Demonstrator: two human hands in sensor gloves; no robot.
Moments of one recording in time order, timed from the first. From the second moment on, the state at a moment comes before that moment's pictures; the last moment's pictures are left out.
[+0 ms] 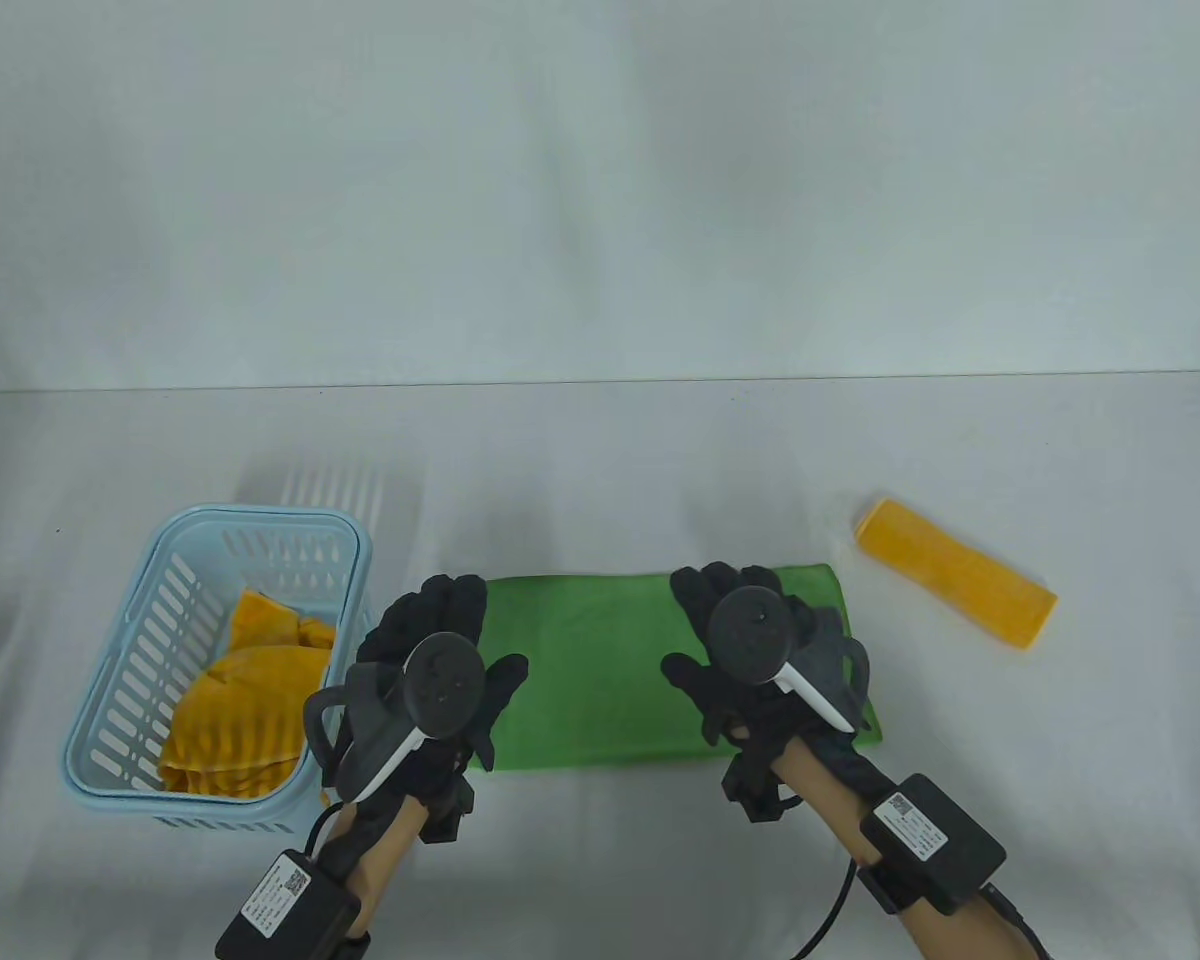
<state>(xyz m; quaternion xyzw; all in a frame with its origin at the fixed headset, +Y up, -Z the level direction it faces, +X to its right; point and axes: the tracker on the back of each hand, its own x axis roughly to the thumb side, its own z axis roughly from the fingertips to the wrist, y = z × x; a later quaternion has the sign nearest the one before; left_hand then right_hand) -0.172 -0.629 -0.295 0.08 -0.02 0.11 0.99 0.096 -0.660 -0.331 0.08 0.02 0.98 0.18</state>
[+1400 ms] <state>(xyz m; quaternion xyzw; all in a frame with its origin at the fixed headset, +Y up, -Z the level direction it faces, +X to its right) -0.199 -0.619 -0.288 0.11 0.01 0.15 0.98 -0.075 -0.759 -0.351 0.16 0.14 0.97 0.11</state>
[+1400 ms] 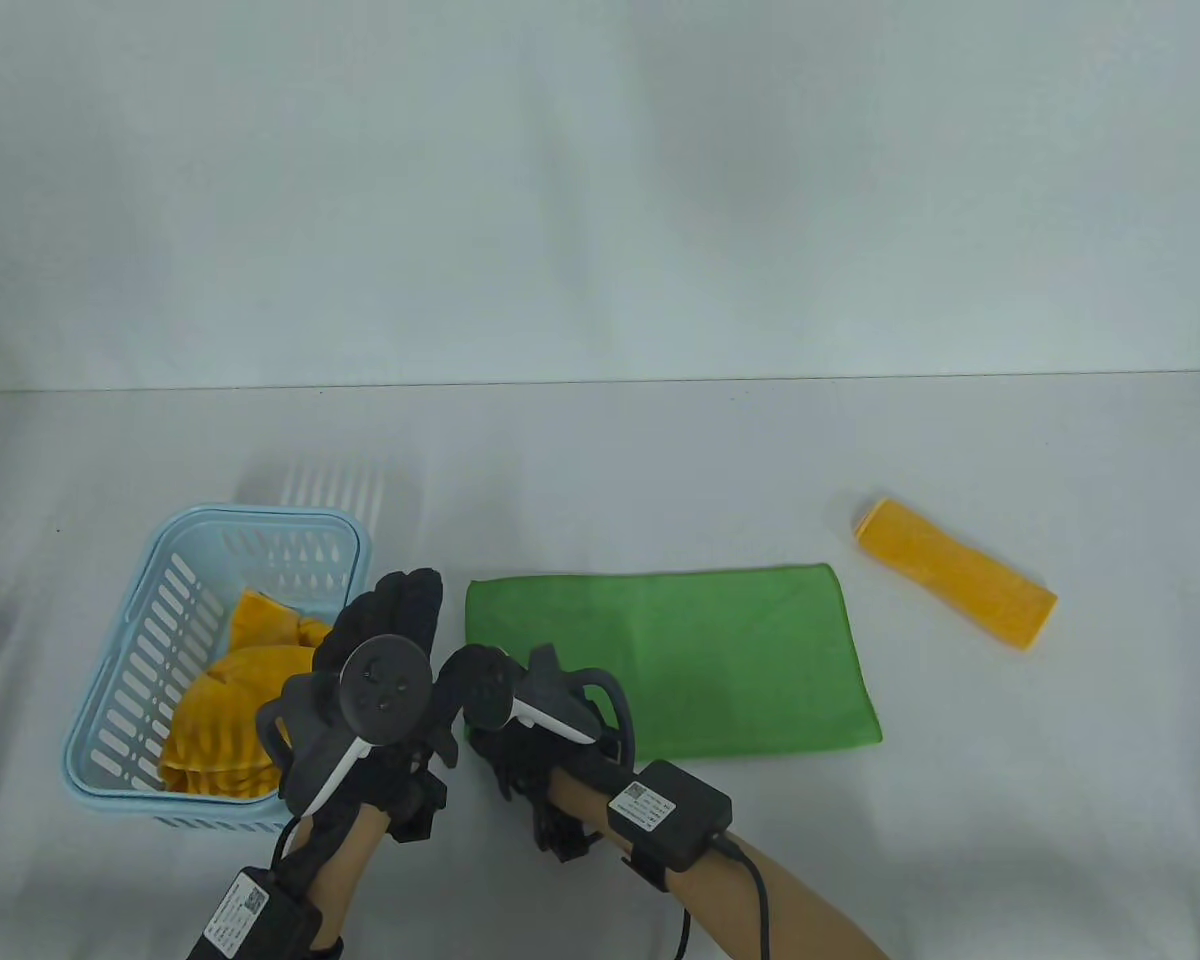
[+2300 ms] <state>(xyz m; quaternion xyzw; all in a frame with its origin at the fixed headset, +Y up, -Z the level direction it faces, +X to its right) -0.193 -0.627 -0.289 0.09 0.00 0.13 0.99 0.025 -0.655 -0.340 0.11 0.05 0.93 0.35</state>
